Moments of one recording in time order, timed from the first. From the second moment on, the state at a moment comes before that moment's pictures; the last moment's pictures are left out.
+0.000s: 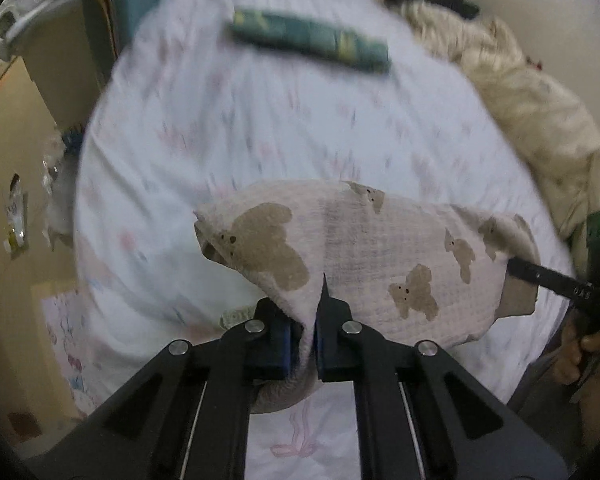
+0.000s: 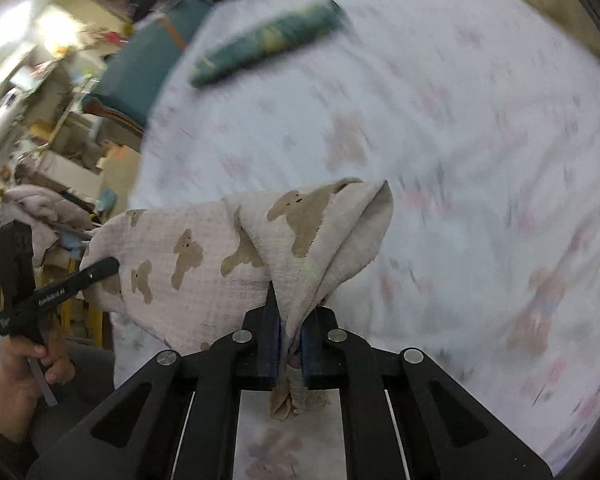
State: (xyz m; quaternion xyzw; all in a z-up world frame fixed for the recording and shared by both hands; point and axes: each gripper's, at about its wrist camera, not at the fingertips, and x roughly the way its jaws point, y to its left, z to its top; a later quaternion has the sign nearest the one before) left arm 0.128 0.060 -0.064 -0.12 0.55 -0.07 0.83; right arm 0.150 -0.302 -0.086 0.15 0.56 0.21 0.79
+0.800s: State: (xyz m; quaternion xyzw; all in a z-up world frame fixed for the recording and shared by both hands) left arm 0.495 0.098 -0.067 -0.07 0.44 -0.06 0.89; right arm 0.530 -0.223 -0.065 0.03 0.46 0.17 0.87
